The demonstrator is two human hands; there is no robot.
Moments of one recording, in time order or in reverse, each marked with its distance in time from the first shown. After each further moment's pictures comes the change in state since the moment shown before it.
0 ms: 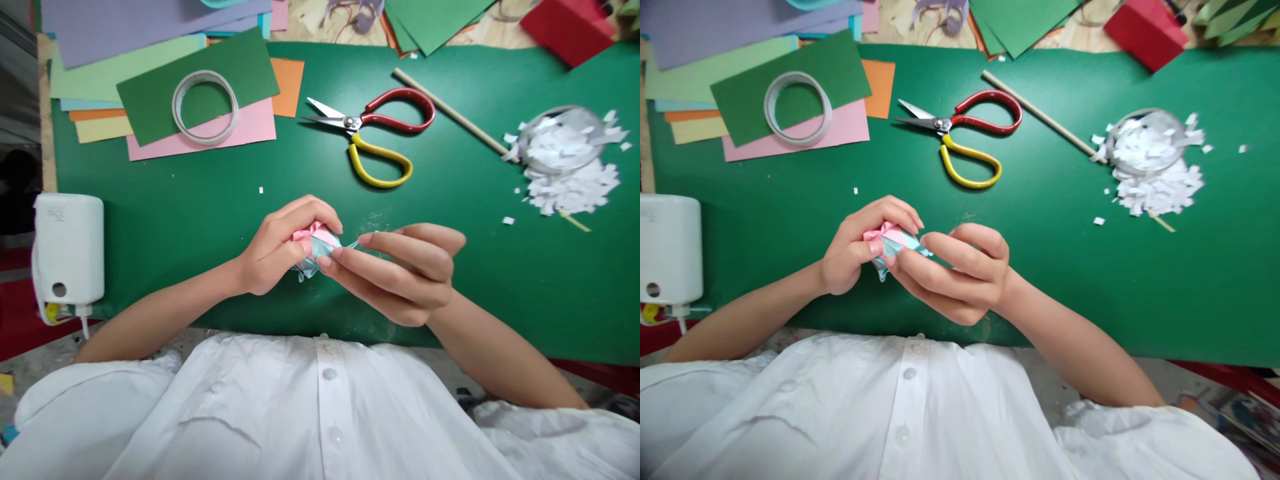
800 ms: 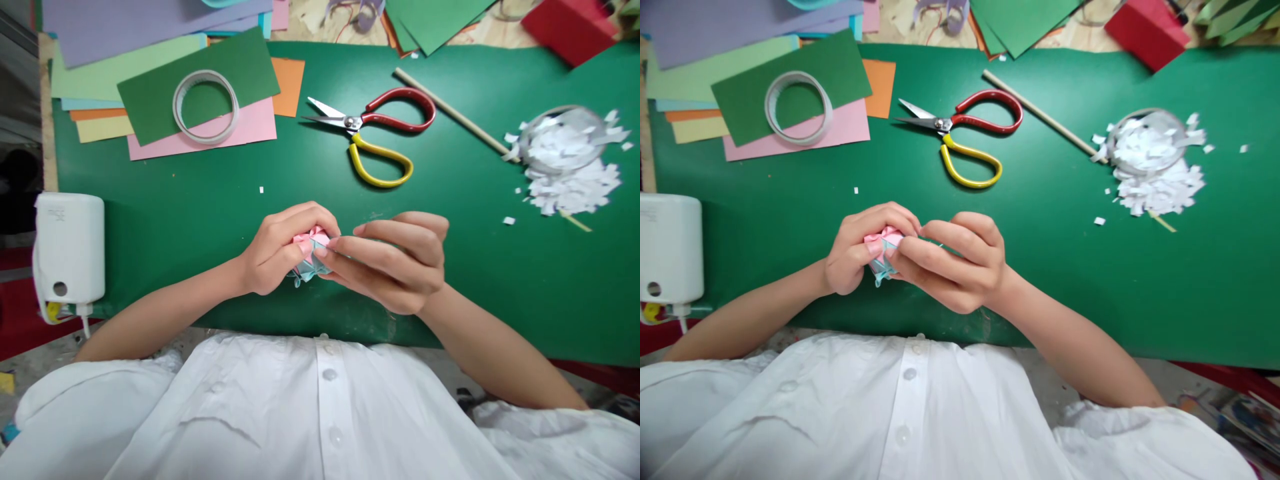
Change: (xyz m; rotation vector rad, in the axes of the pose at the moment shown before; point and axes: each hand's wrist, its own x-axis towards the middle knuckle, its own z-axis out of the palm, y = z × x) left_hand -0.001 -0.001 0.001 0.074 -0.008 0.087; right_hand -0.004 -0.001 0.002 0.009 -0.032 0.085
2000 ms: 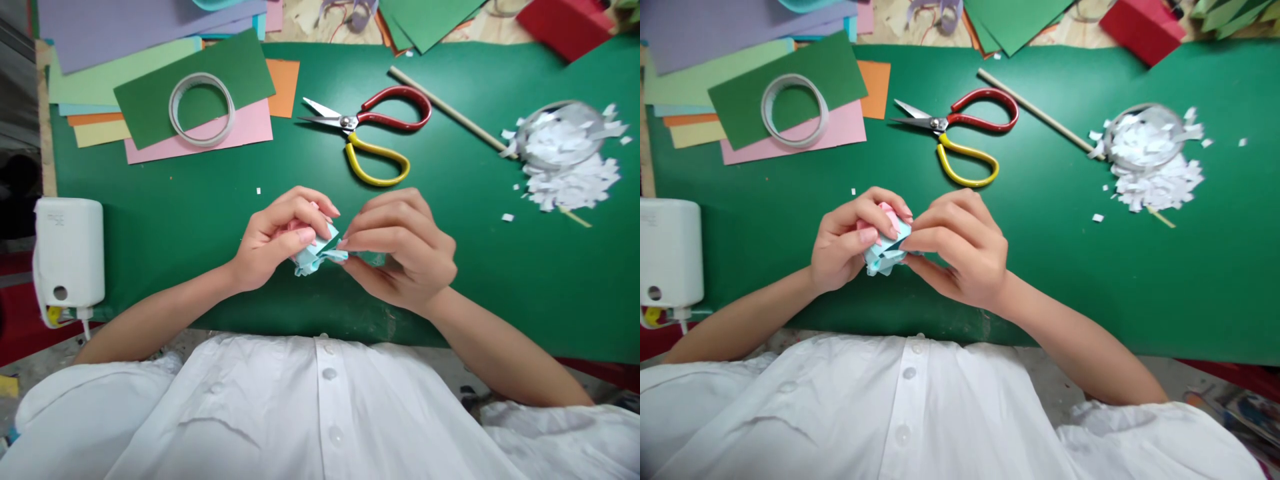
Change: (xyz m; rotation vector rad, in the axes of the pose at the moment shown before) left_hand -0.002 -0.001 0.004 -0.249 0.175 -0.121; right_hand 0.010 -0.001 -0.010 0.349 -0.142 0.396
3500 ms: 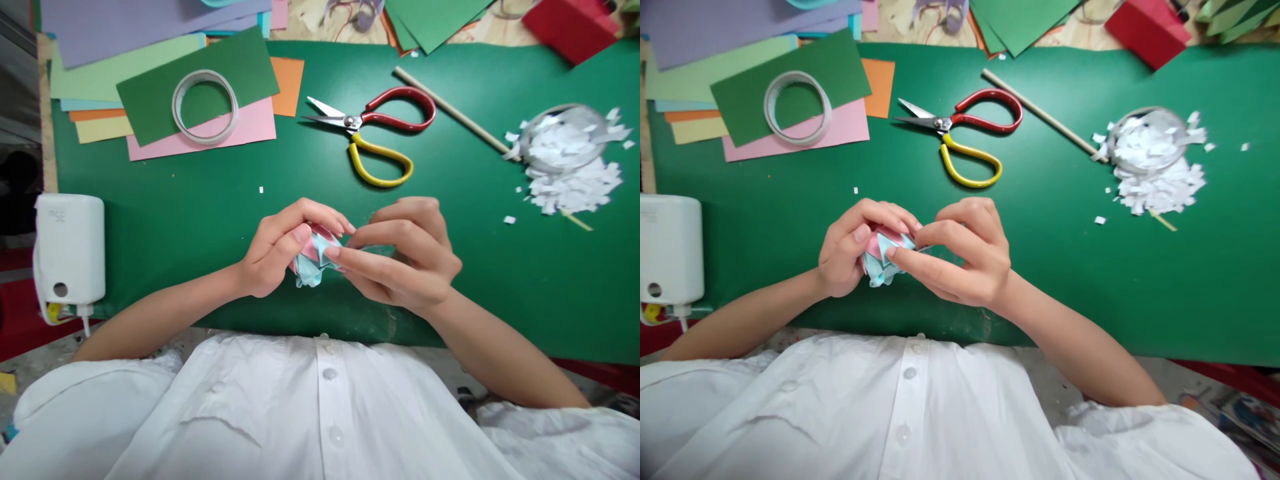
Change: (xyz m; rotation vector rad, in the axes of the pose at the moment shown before) left_hand -0.003 -0.002 0.006 -0.069 -0.058 0.114; right_hand -0.004 0.003 0.009 -0.212 0.130 -0.183
